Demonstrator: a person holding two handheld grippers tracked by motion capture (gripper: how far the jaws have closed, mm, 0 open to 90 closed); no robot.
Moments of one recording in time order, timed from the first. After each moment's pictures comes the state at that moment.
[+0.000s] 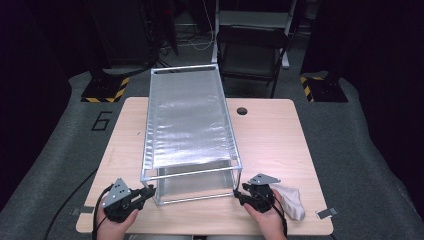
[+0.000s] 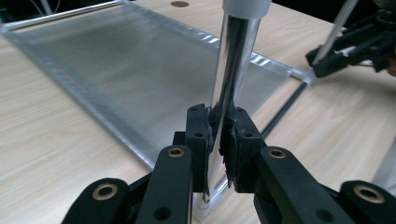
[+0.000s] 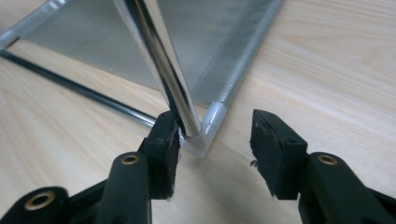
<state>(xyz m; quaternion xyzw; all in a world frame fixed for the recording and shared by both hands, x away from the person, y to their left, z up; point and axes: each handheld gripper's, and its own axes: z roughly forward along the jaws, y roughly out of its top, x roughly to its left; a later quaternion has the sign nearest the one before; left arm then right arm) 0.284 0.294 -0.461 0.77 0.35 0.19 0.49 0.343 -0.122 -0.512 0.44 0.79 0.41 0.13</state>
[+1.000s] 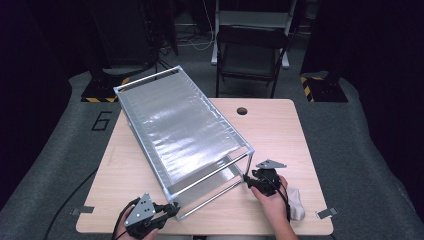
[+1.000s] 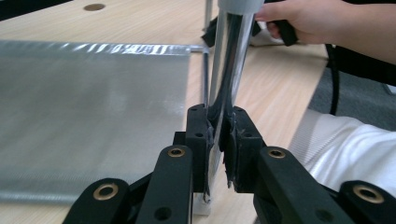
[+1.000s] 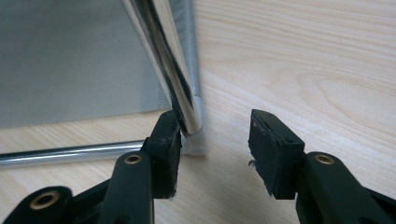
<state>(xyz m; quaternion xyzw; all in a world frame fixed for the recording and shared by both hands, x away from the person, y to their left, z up) 0.254 0.235 -0.460 0.82 0.25 0.14 0.50 0.388 -0.145 -0.513 0.49 0.77 0.38 0.16</state>
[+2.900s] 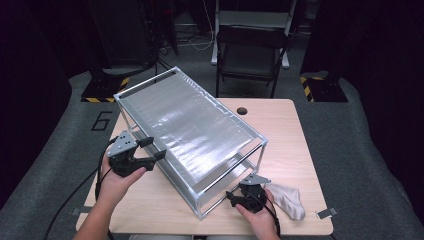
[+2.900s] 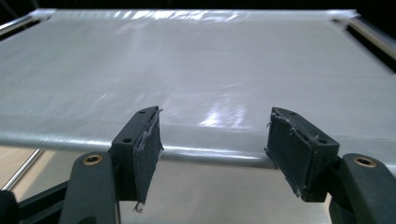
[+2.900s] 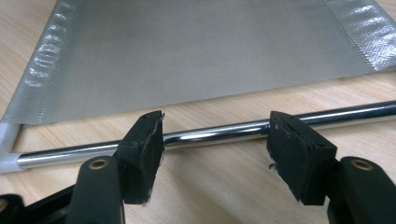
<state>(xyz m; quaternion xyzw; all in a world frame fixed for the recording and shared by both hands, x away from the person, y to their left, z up) 0.374 0.277 -0.370 0.77 0.32 0.23 0.50 0.342 -0.097 -0.518 0.45 0.79 0.39 0.12</state>
